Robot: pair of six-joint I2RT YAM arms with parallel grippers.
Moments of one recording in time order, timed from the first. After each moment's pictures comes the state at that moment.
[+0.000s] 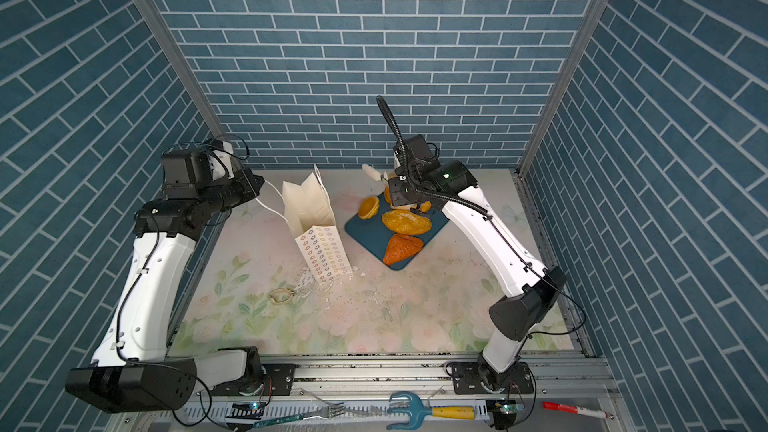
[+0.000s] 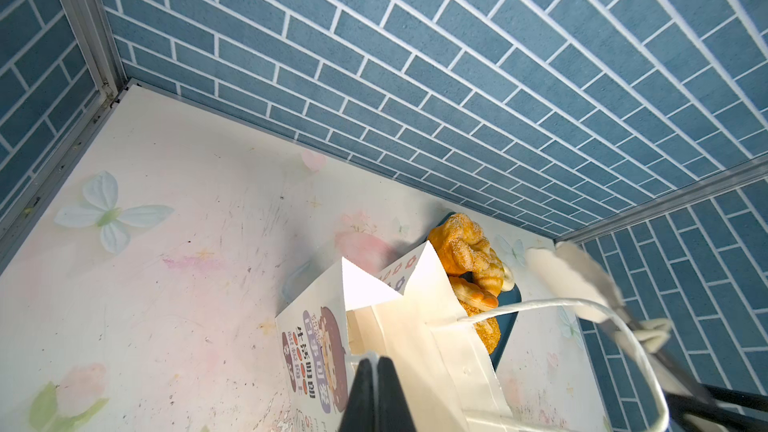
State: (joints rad) left arm 0.02 1.25 1.52 -0.80 0.28 -0.42; right arm 0.69 1.73 1.98 -1.12 0.08 0.32
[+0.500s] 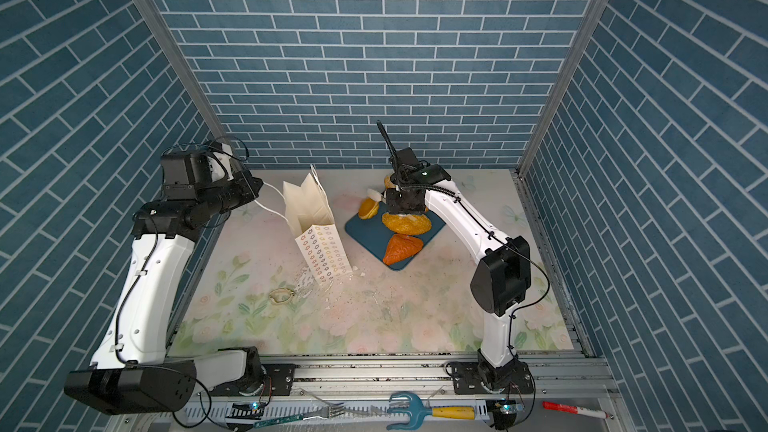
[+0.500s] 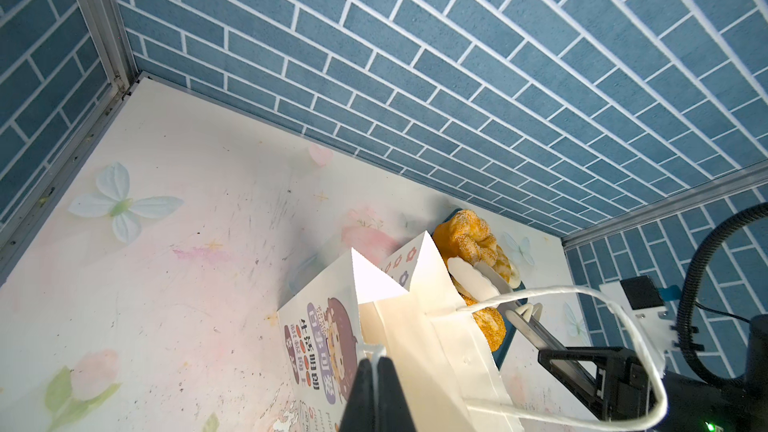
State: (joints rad) left arm 0.02 1.25 1.52 -0.82 0.27 -0.42; right arm 0.61 1.90 1.89 -1.03 -0.07 0.42
